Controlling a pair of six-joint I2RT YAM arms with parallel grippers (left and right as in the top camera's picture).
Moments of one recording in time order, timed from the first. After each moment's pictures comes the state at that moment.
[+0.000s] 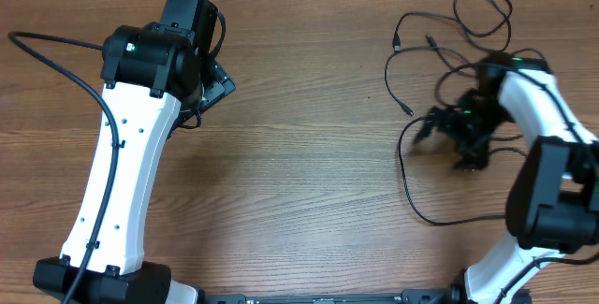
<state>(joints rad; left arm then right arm) -0.23 1.65 1.88 -1.57 -0.24 -0.93 -0.12 1.93 1.36 -1.25 -0.31 0.30</state>
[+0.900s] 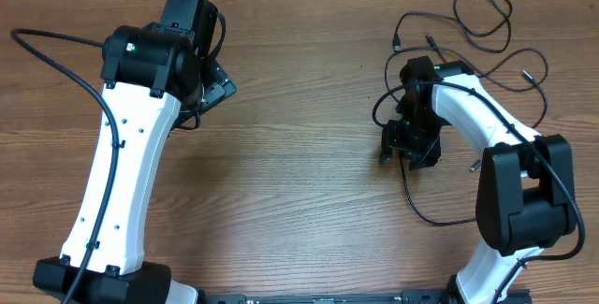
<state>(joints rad) -0.23 1.65 1.88 -1.58 -0.24 -0.88 0.18 1.93 1.33 -1.20 -0.22 0.31</state>
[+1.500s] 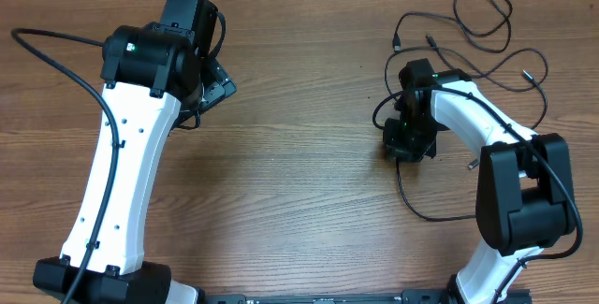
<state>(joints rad) -0.23 1.65 1.88 -1.57 -0.24 -0.88 0.18 1.93 1.27 -1.02 -0.21 0.33</state>
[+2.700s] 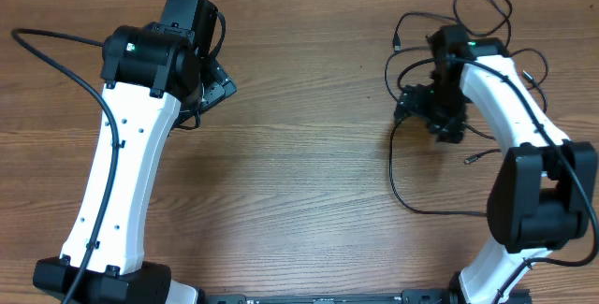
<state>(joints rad) -0.23 1.65 1.88 -1.57 -0.24 -0.88 0.05 1.92 1.50 -1.22 -0.10 0.54</state>
